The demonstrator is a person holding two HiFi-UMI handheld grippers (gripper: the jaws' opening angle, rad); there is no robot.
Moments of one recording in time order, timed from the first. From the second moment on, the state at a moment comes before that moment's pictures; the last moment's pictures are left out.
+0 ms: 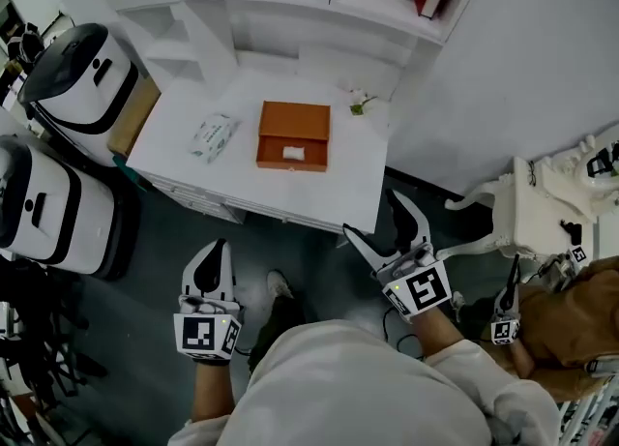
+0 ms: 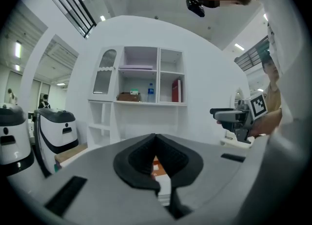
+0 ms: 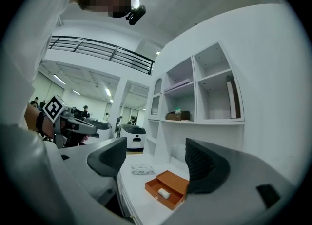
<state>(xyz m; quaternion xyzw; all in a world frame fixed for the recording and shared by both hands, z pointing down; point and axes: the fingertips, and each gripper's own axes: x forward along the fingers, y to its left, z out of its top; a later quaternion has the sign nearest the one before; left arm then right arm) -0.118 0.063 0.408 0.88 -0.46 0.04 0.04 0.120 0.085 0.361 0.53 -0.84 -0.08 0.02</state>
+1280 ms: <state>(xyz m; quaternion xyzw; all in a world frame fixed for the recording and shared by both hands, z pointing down) -0.141 -0.122 0.429 0.86 -0.51 0.08 0.07 0.103 -0.155 0.469 0.47 -0.86 -0.03 0.18</state>
